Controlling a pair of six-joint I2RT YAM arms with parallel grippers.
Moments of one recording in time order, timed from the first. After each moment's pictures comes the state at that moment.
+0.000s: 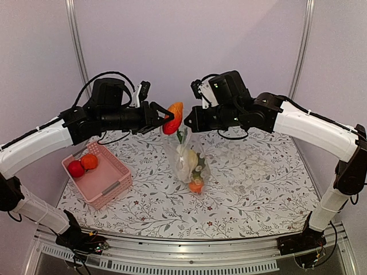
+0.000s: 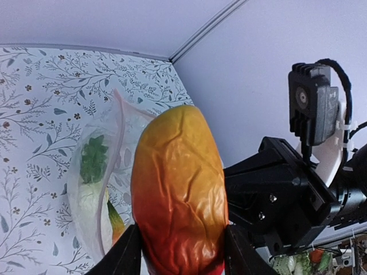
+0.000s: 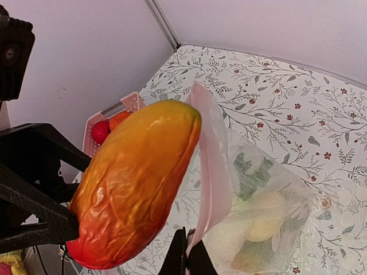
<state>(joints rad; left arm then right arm) -0.78 1.35 1.28 -0.30 0.21 -0.74 0.96 1.69 1.69 -0.51 0.05 0.48</state>
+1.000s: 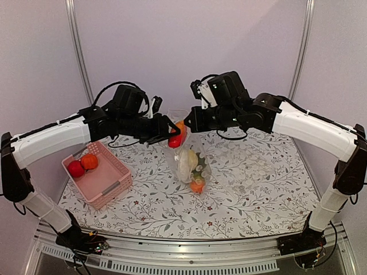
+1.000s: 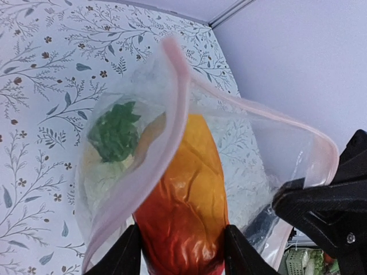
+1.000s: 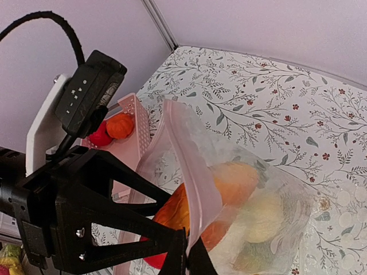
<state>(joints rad) -0.79 1.48 1.31 -0.41 0.19 -0.76 0.96 1.70 1.69 -0.51 0.07 0.48</state>
